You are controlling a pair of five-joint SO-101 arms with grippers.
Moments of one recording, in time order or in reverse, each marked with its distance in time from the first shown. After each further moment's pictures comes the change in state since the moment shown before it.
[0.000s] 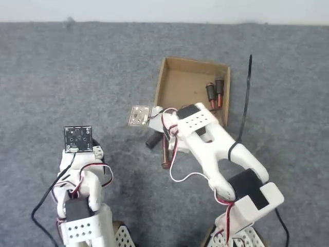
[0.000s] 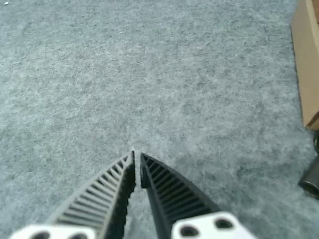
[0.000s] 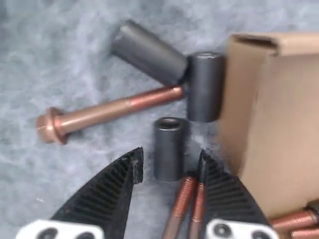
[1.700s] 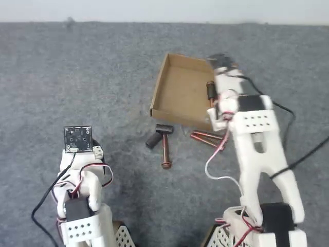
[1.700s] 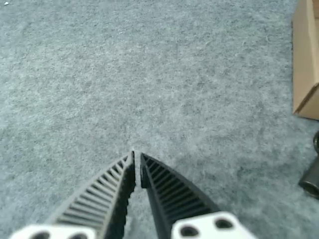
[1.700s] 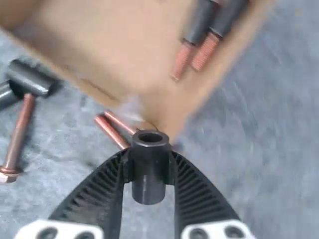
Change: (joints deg) left arm 0.0 0.0 0.0 0.0 0.0; right arm 22.8 -21.3 0.0 11.2 -38.7
